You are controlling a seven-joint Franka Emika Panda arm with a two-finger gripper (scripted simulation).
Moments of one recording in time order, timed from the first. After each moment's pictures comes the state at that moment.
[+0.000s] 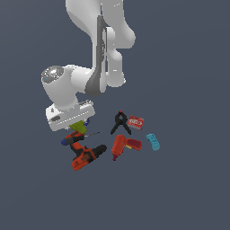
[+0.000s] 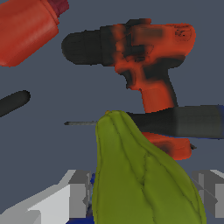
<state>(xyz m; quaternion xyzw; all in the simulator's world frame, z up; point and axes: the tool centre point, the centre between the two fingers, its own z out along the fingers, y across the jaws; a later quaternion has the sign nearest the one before) -0.020 -0.191 0.122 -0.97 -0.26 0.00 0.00</state>
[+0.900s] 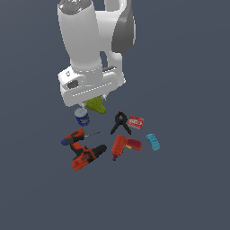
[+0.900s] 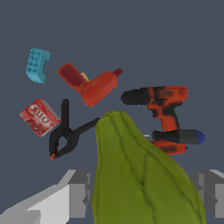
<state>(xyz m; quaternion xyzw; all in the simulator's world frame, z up) -0.024 -0.083 0.275 -0.97 -0.26 0.00 0.00</state>
